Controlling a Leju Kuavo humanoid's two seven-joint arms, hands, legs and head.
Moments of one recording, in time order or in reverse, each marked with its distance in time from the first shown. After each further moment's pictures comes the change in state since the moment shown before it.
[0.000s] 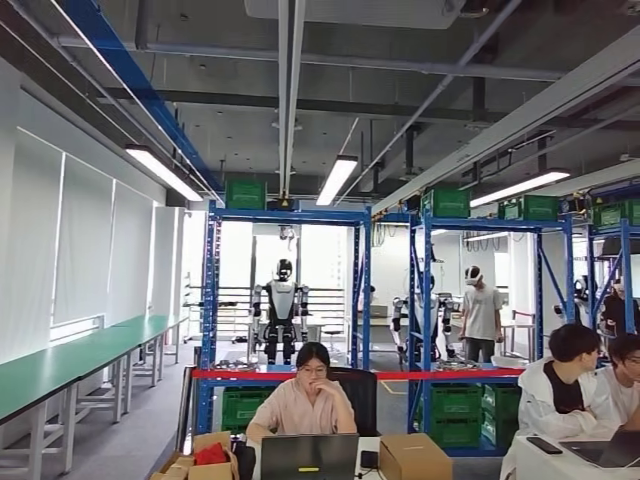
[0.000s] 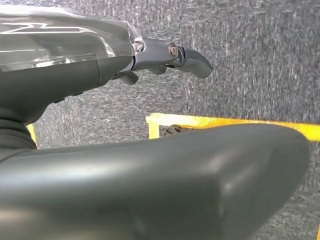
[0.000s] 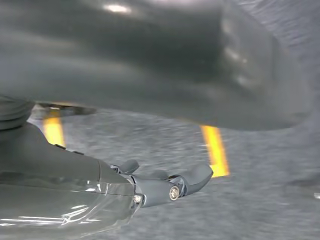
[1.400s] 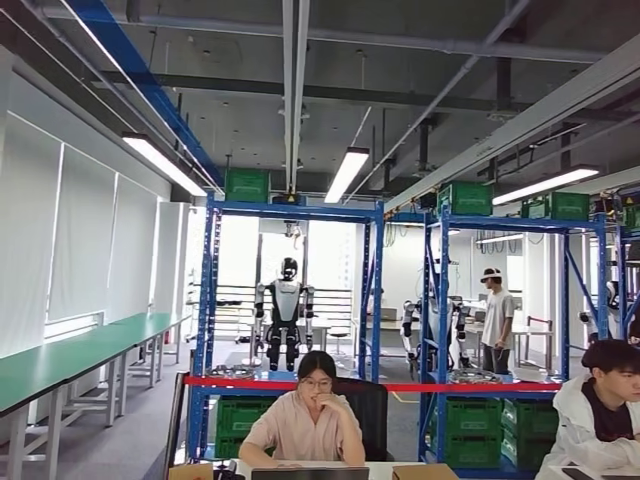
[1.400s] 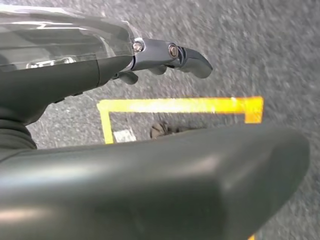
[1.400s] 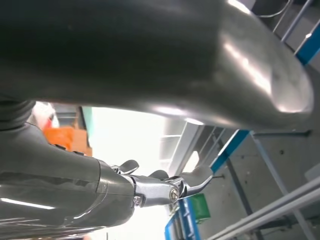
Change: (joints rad) left arm -0.005 0.006 -0.072 0.002 0.010 -0.004 0.005; right arm 0.120 0.090 0.461 -1.479 -0.449 0.609 -0.221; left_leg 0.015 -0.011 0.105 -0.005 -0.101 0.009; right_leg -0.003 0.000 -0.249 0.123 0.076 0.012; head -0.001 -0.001
